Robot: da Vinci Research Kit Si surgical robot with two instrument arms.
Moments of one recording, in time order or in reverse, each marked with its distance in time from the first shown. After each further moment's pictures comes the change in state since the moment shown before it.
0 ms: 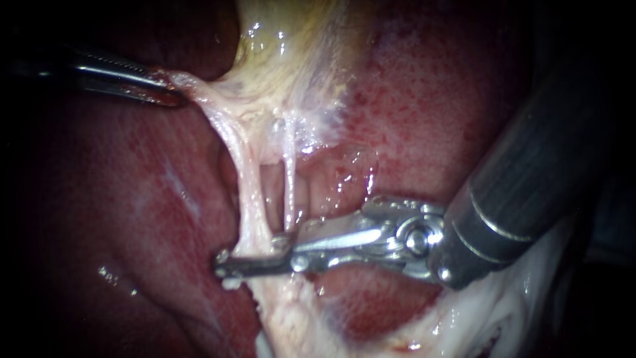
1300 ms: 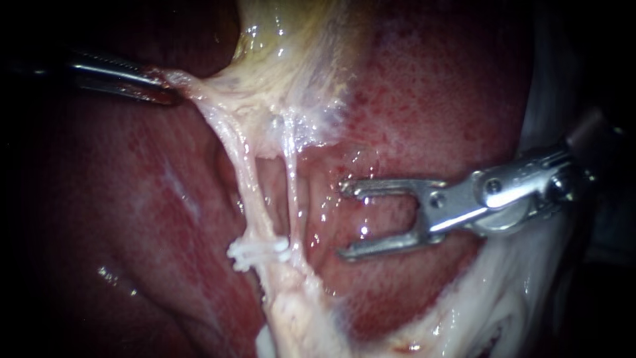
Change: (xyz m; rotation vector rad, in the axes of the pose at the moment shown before) right arm -0.002 0.000 -0.016 -0.205 -0.094 -0.793; left arm 0.000 -0.001 0.000 -0.005 0.000 0.003
